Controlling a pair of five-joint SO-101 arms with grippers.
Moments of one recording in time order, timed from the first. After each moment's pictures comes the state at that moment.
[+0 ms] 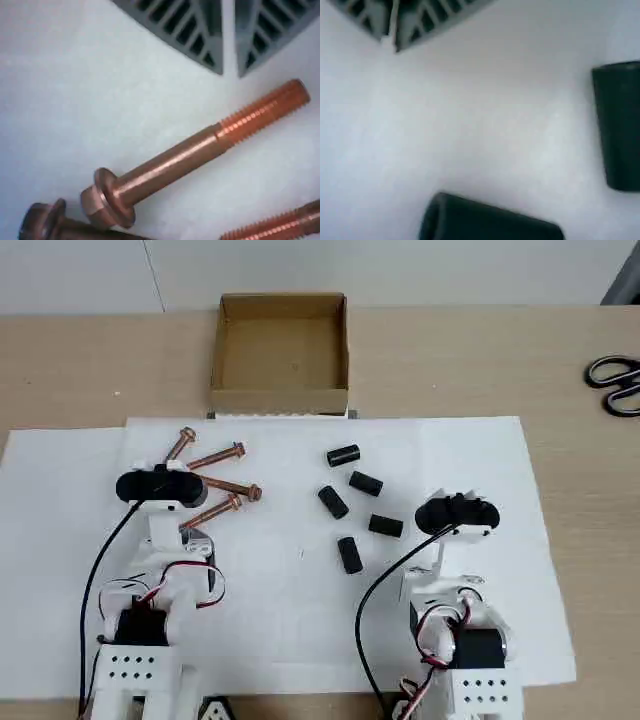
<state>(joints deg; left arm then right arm) -2.7 -71.2 85.3 46.5 6.3 -4.5 -86.6 88.4 62.4 -8.2</state>
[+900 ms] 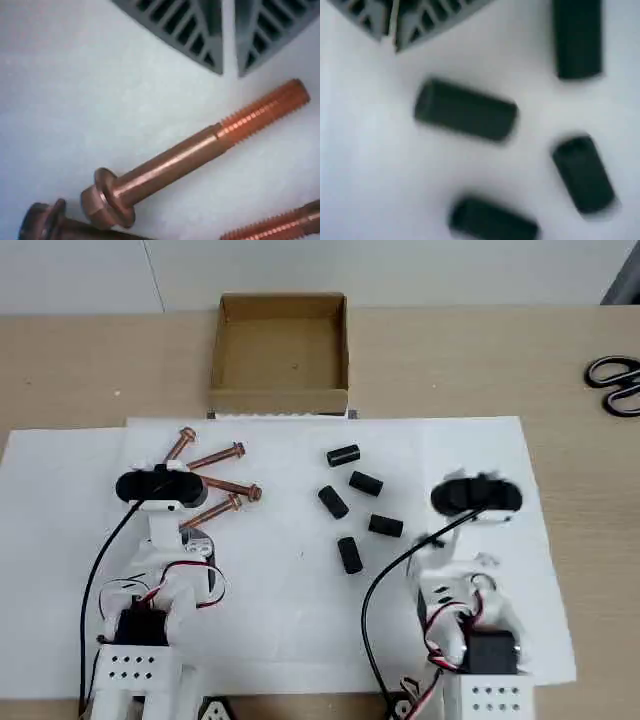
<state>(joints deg) -2.7 -71.2 85.3 46.5 6.3 -3.1 -85.2 74.7 60.5 -9.0</state>
